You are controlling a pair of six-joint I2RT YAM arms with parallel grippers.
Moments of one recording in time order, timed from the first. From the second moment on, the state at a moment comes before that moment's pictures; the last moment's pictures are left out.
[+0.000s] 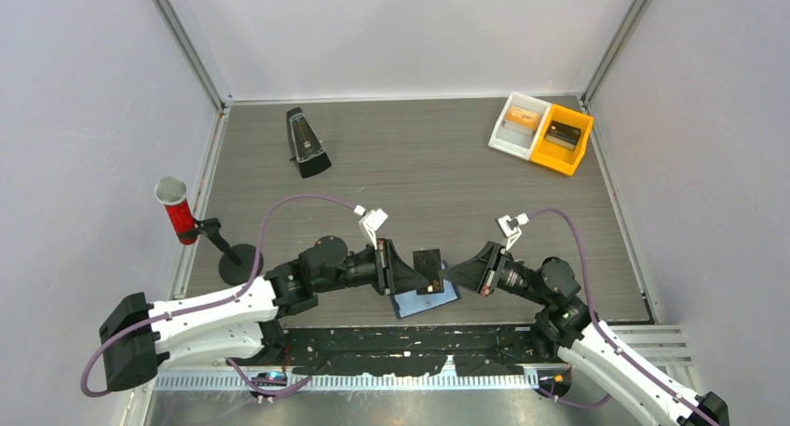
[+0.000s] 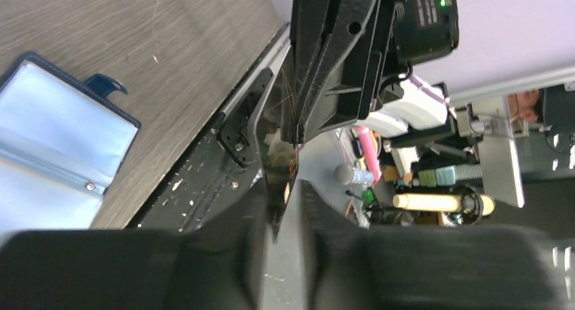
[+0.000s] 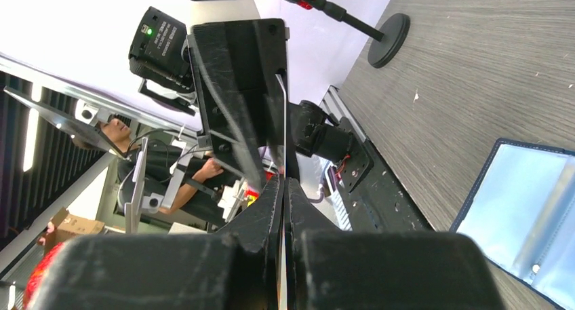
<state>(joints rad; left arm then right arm) -1.09 0.92 0.50 0.26 0.21 -0.99 0.67 0.31 0.08 0.38 -0.51 1.20</state>
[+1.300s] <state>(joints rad) -1.10 0.82 0.44 0.06 0.45 -0.84 0.67 0.81 0.47 -0.04 -0.92 0.52</state>
